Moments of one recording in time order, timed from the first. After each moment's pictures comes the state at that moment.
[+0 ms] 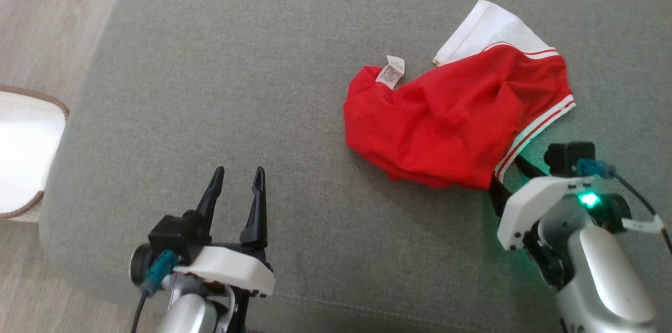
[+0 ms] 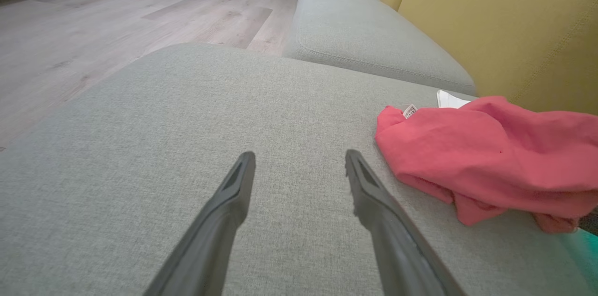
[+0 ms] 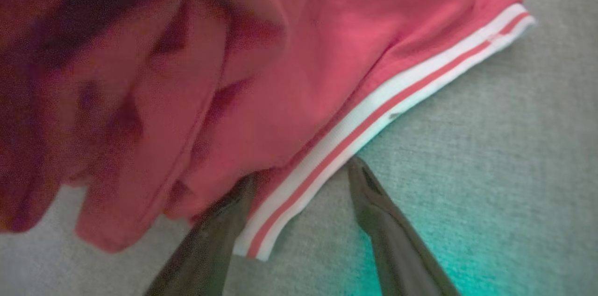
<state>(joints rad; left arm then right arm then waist) -0.05 0.06 -0.35 0.16 -0.29 0.10 -0.25 -0.25 -0.11 0.10 0.40 0.22 0.12 0.31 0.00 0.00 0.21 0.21</state>
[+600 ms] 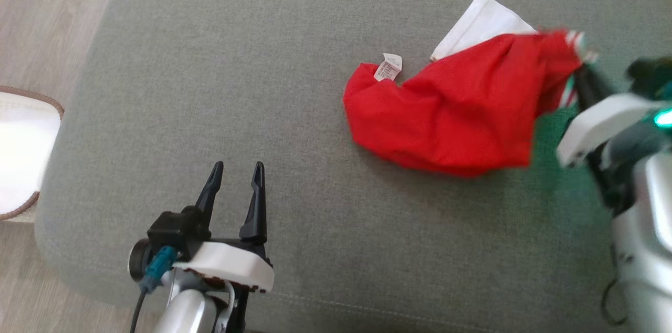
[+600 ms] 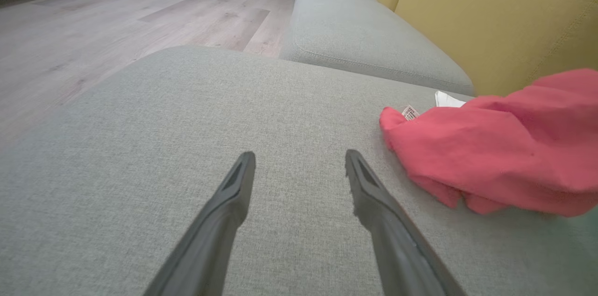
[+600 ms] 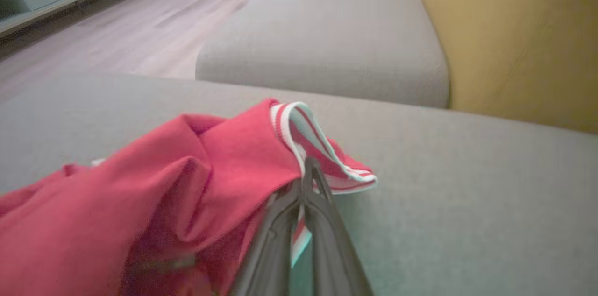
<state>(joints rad) -0.07 0.05 -0.34 0.16 -0.28 0.10 -0.25 -0.46 -0.19 -0.03 0.37 0.13 0.12 0.23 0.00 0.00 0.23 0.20</state>
